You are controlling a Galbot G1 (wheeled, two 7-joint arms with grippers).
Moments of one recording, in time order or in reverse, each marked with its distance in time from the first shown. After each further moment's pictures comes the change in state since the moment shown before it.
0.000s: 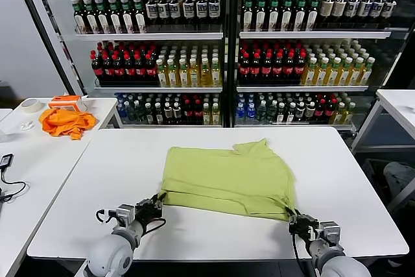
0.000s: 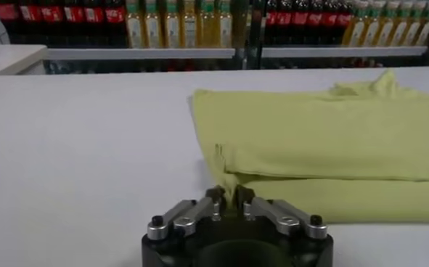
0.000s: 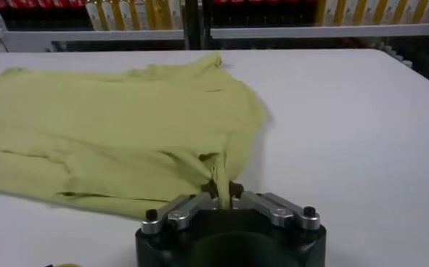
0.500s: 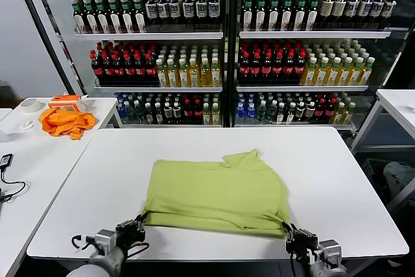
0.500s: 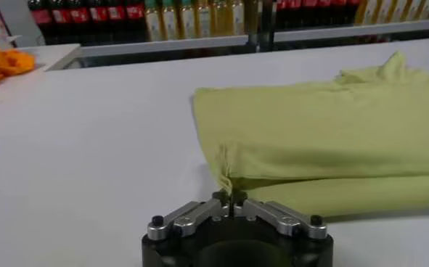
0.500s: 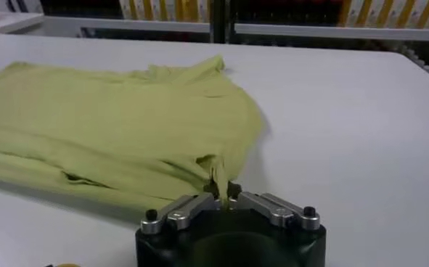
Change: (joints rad) left arm 0.253 0.049 -0.143 -0.176 0.016 -0.005 -0.008; right arm -0.163 -0.016 0.005 0.128 -0.082 0.015 0.004
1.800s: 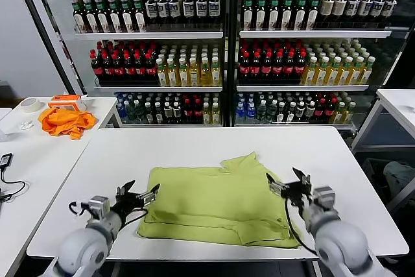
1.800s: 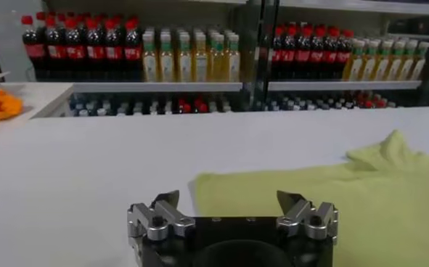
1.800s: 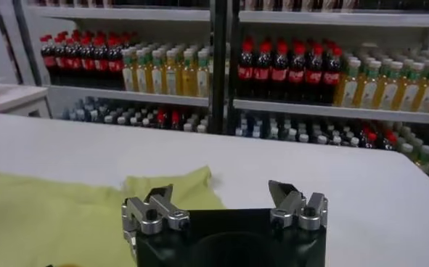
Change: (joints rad) left arm -0.453 0.032 0.132 0.274 -0.177 -0.042 0.076; right arm 0.663 0.032 -0.189 -0.299 0.128 -0.069 0.025
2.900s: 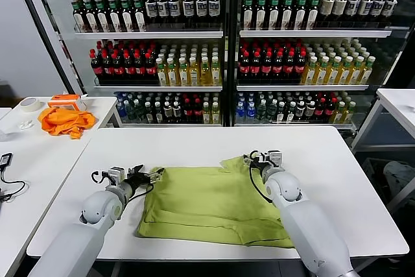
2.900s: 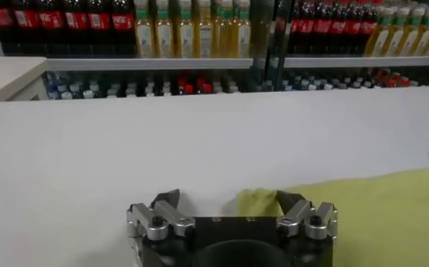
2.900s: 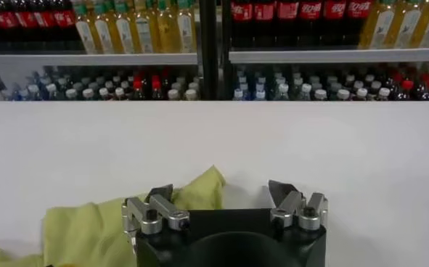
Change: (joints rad) left arm -0.287 -0.037 0.134 0.387 0.035 -0.025 0.125; right arm 0.390 0.245 -0.203 -0.631 -0.040 0.079 -0.003
